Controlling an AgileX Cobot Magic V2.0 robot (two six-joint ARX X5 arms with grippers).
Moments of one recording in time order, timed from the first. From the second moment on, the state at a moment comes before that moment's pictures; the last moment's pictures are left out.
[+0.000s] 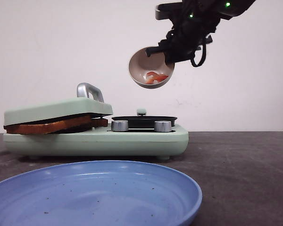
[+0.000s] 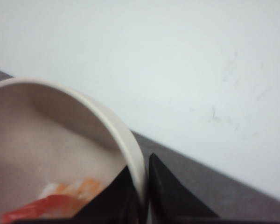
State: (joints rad) left arm -0.22 0.63 1.32 -0.99 0.16 -0.12; right arm 0.47 1.87 1.41 0.34 0.19 -0.24
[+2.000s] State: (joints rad) left arm -0.22 0.63 1.32 -1.01 0.16 -0.07; right arm 0.56 1.87 1.42 0.69 0.31 -0.89
